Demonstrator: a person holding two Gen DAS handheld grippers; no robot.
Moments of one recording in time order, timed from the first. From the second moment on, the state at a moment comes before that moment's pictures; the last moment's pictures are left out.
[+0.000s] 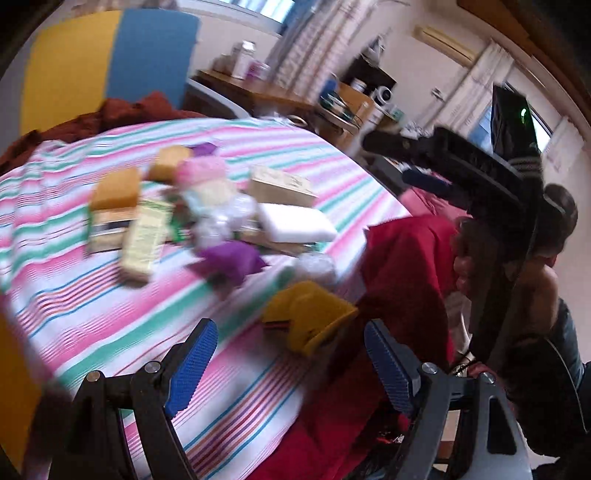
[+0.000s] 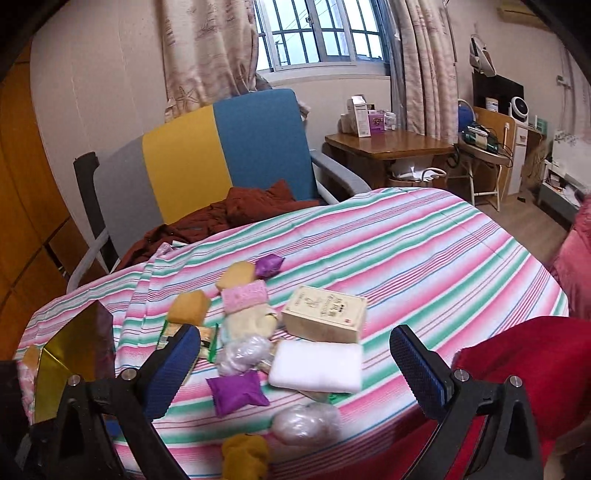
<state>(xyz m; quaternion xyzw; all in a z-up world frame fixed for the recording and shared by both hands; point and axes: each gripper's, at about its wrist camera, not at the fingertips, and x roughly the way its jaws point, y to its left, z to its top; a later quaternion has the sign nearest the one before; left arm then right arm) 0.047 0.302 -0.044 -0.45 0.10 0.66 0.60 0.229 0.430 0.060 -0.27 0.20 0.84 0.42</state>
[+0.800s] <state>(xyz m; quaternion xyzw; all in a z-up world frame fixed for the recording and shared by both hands) 0.043 0.296 -0.090 -0.43 0.16 0.67 0.58 0.217 0.454 0.002 -0.41 0.23 0.80 0.38</state>
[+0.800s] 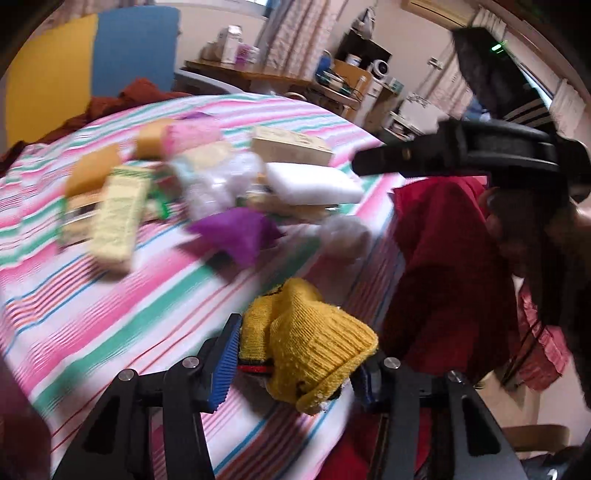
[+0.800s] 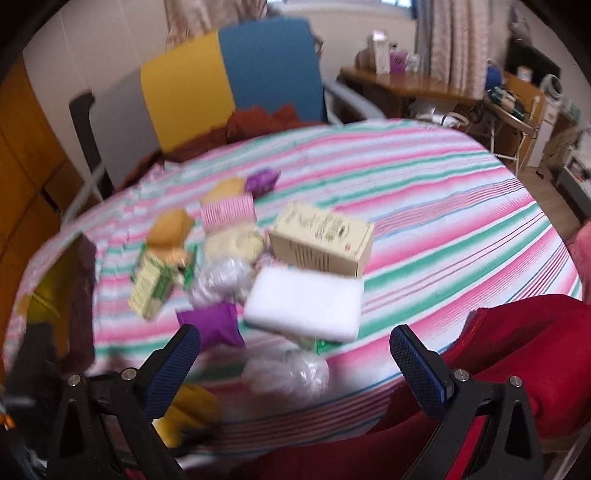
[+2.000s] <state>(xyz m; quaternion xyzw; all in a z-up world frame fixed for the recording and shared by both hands) 0.026 0.208 -0.045 -0.38 0.08 0.75 0.53 0.167 0.418 -0.028 -0.56 0.23 0.76 0.22</state>
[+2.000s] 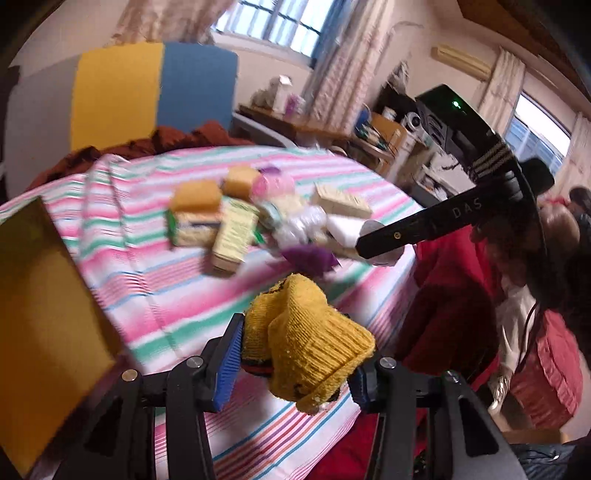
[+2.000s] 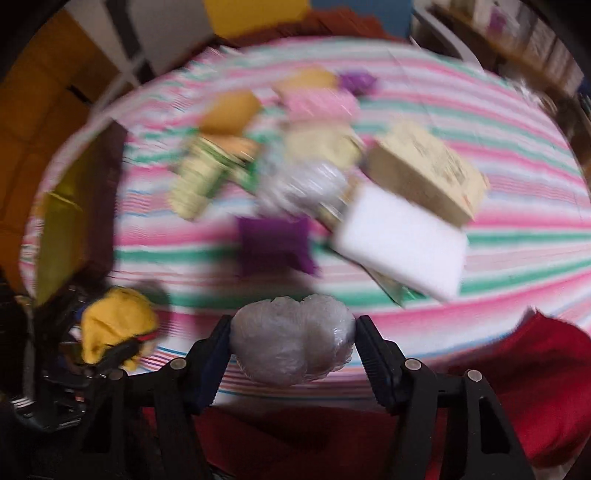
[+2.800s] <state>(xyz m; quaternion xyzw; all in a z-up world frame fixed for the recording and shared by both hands) -0.047 -0.024 -0.048 -0.41 -0.03 0.90 0.13 -0.099 0.230 0.007 -0.46 0.18 0.87 -0.04</state>
